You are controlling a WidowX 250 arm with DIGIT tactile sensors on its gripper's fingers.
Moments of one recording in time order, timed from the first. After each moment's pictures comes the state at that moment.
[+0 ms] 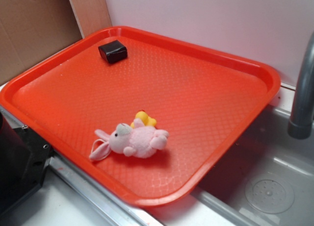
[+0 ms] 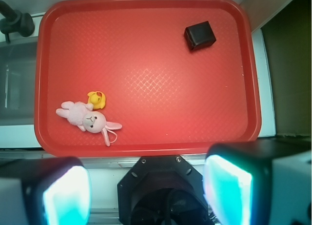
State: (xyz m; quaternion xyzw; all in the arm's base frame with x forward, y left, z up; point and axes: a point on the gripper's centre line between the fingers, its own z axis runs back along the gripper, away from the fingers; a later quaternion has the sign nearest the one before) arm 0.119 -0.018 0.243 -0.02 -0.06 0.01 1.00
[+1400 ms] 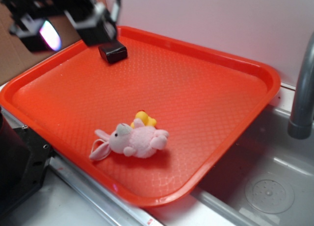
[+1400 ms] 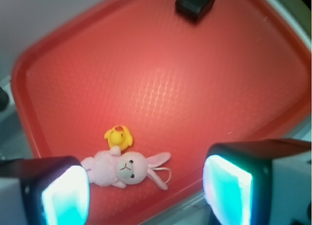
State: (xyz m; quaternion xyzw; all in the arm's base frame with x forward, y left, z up) arm 0.151 -0.074 0.145 -0.05 -0.09 0.26 0.96
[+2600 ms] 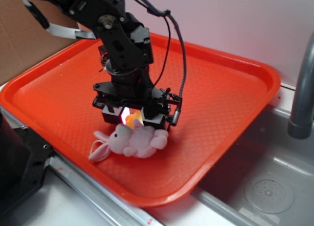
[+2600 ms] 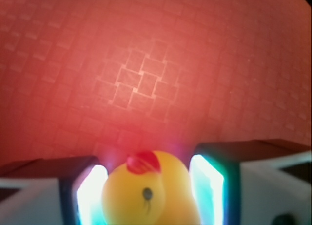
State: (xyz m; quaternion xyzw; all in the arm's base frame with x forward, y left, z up) arm 0.189 -0.096 0.022 0.03 -0.06 0.23 0.97
